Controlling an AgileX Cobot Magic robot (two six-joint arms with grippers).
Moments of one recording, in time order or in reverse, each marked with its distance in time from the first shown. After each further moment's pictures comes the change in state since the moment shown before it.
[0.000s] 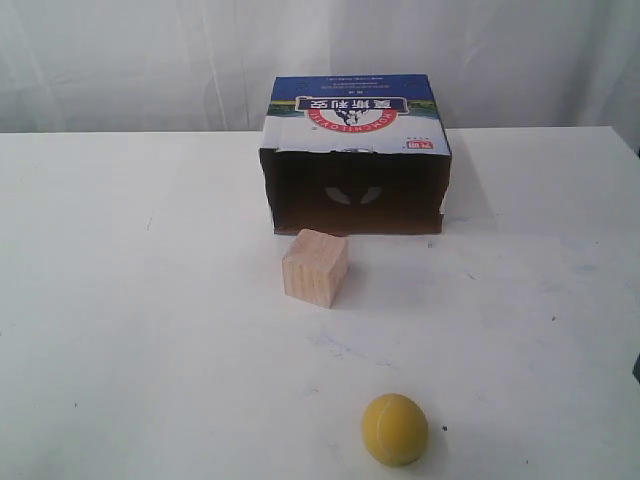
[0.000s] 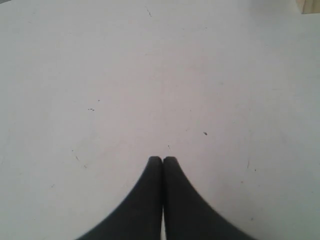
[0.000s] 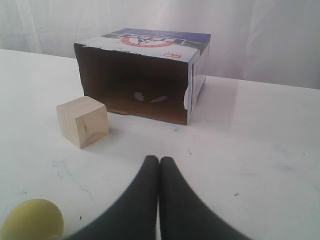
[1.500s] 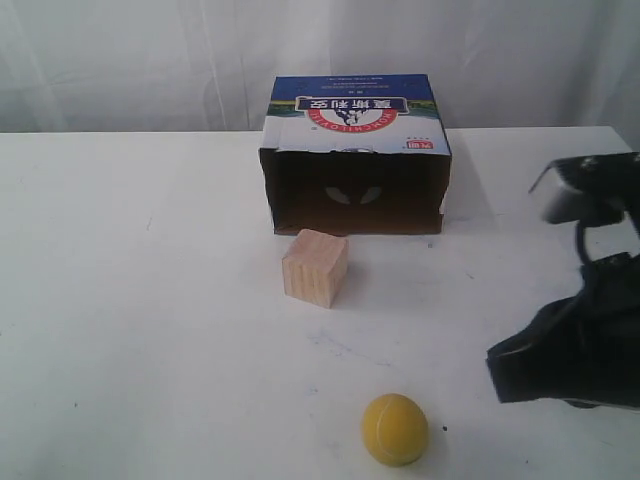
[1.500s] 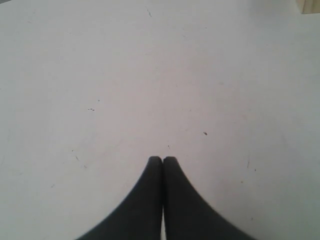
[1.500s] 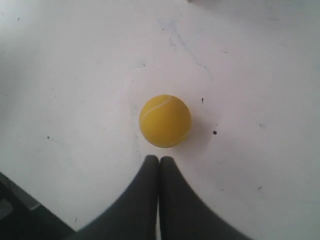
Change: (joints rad) left arm 0.000 0.000 0.000 0.000 0.000 0.000; right arm 0.117 0.920 -0.693 0.421 0.637 -0.201
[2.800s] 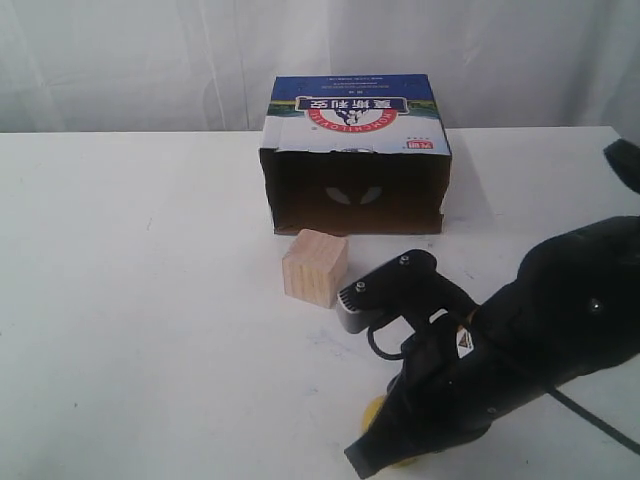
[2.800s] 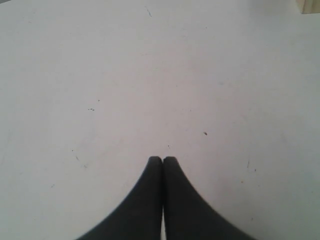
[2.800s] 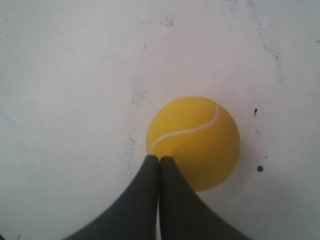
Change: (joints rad) left arm 0.000 0.000 0.000 0.000 0.000 0.000; right arm 0.255 0.491 -0.008 -0.077 -0.272 -0.061
